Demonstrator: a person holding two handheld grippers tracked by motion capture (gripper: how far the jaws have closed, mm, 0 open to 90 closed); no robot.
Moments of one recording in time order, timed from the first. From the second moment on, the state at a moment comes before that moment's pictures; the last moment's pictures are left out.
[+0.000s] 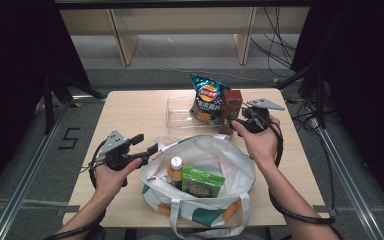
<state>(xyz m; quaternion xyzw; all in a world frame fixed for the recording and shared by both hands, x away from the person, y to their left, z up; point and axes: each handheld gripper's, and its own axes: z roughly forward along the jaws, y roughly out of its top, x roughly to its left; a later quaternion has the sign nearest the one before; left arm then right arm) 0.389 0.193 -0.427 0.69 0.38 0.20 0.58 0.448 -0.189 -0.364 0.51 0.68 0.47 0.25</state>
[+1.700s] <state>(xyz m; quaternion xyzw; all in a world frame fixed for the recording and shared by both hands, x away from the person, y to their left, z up) 0.384 0.191 -0.424 0.69 0.38 0.21 0.57 0.373 -0.190 -0.386 0.36 0.79 0.48 0.10</state>
